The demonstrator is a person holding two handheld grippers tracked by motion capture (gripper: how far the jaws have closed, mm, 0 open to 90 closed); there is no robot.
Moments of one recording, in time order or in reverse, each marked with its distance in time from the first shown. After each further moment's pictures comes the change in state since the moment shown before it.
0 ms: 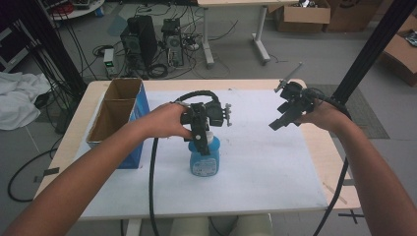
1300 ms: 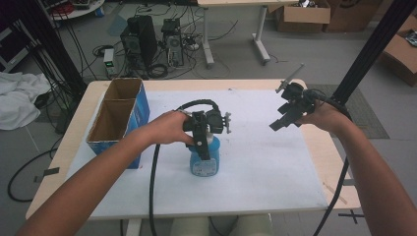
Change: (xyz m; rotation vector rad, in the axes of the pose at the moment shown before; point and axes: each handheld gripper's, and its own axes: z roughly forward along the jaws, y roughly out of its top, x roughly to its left) left arm 0.005 -0.002 0.030 0.020 -0.033 -0.009; right arm -0.001 -0.004 0.001 -0.014 0.010 0.015
